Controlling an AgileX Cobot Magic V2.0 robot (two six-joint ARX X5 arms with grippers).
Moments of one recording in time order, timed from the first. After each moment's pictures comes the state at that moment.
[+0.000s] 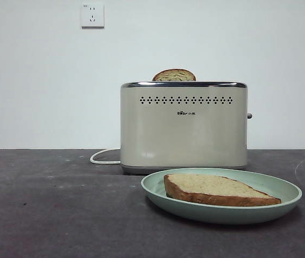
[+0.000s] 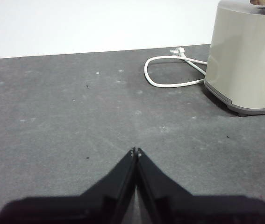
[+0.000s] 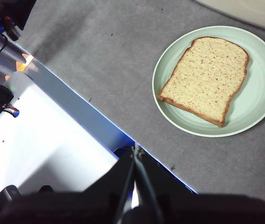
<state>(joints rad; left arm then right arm) 0.04 0.00 0.02 -0.17 0.19 0.03 0.60 0.80 1.12 -1.17 -0.31 0.08</state>
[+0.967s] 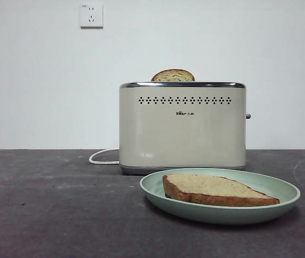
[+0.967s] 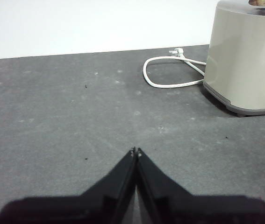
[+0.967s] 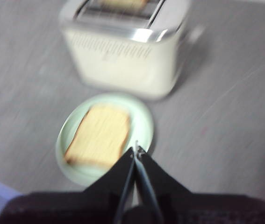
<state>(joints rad) 0.04 0.00 0.02 -0.17 0.19 0.03 0.19 0.52 1.12 -1.09 -0.18 -0.08</state>
